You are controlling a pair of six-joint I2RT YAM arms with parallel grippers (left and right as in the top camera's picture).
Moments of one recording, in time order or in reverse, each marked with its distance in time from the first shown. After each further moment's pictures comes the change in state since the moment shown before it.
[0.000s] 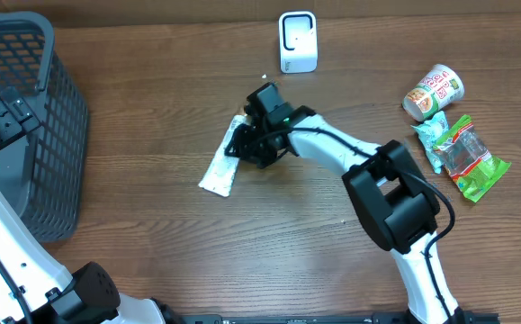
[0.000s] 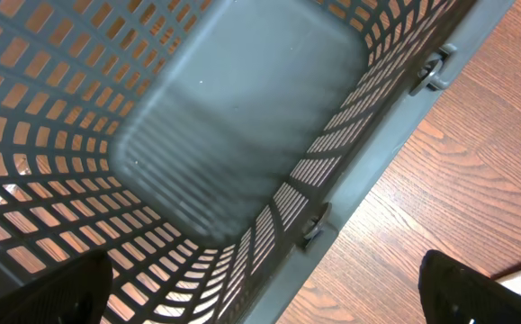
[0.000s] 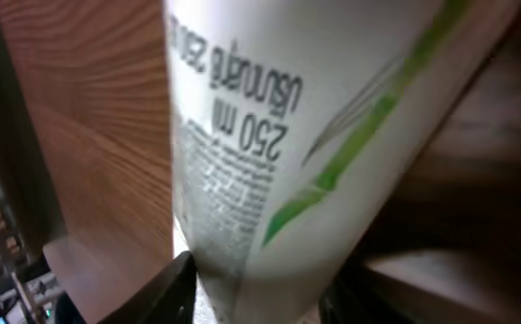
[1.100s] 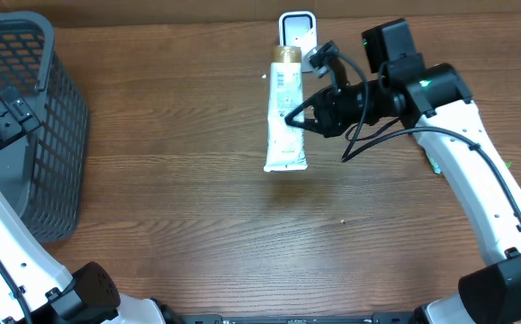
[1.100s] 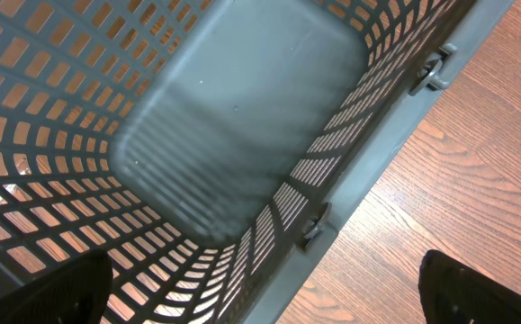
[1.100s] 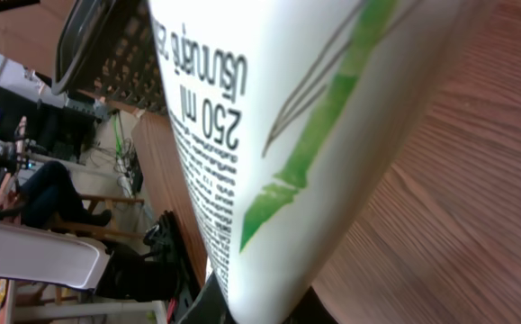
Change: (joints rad) left arm 0.000 0.000 0.000 0.000 0.000 0.000; right arm -0.320 -0.603 0.014 -0.529 -0.401 -0.837
